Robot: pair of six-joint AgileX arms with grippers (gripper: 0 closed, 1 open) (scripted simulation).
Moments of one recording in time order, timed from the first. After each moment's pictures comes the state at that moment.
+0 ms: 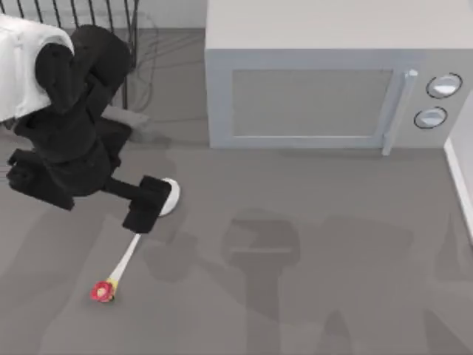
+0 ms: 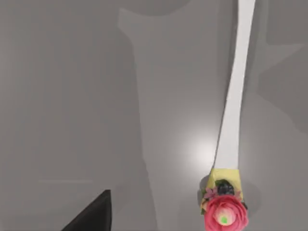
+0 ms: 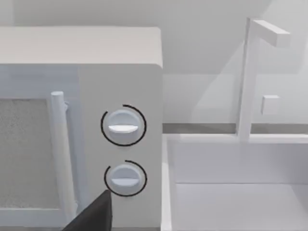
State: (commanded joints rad) left arm -0.40 1.69 1.20 -1.01 0.00 -0.01; right arm 0.00 0.00 0.00 0.00 0.00 0.00
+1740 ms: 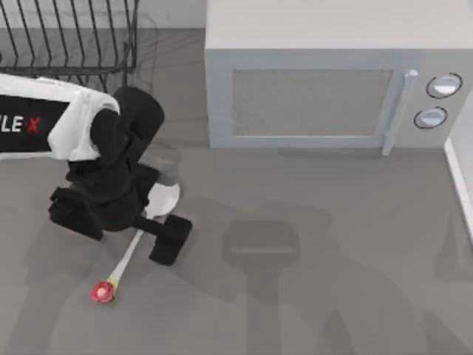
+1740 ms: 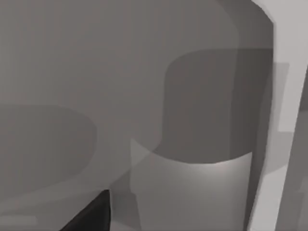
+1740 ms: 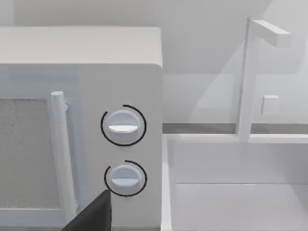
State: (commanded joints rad) left arm -0.42 1.97 1.08 -0.69 0.00 -0.01; right arm 0.00 0.00 0.00 0.00 0.00 0.00
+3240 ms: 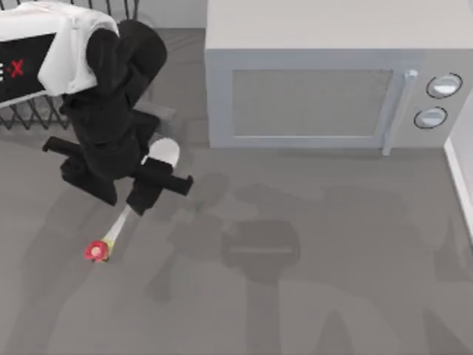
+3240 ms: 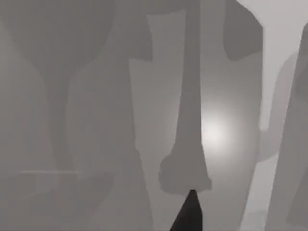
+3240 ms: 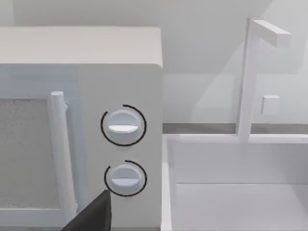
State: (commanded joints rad) left arm -0.42 1.88 1.37 -1.04 0.00 -0.02; right arm 0.00 0.00 0.00 0.00 0.00 0.00
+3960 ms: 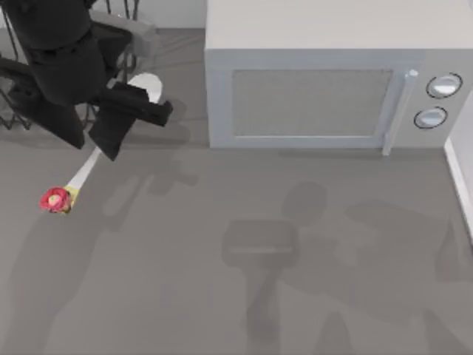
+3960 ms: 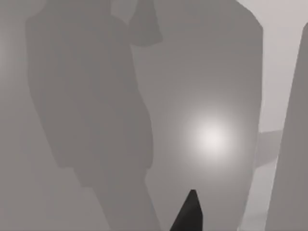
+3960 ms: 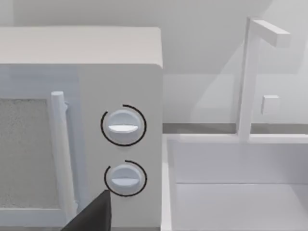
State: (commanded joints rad) left arm -0.43 1.77 1.75 -1.51 0.00 -0.02; right arm 0.00 0.00 0.00 0.00 0.00 0.00
